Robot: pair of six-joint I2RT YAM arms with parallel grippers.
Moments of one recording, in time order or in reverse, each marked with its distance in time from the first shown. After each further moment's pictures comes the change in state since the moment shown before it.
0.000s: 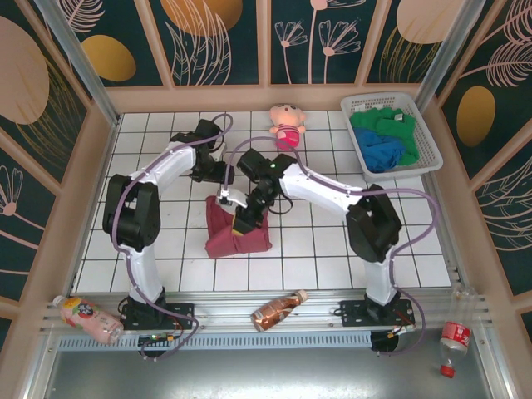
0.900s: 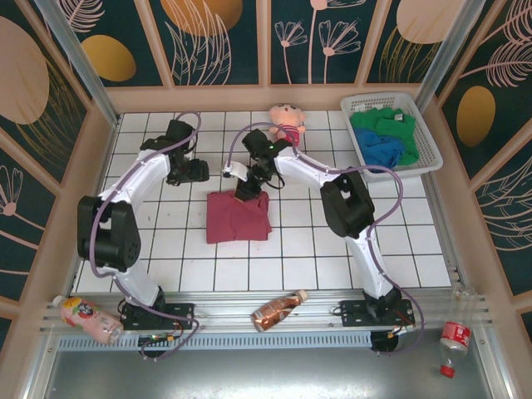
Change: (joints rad) left arm 0.112 -0.260 -0.183 0.014 -0.081 -0.152; right arm -0.156 0.305 0.245 0.192 0.186 -0.130
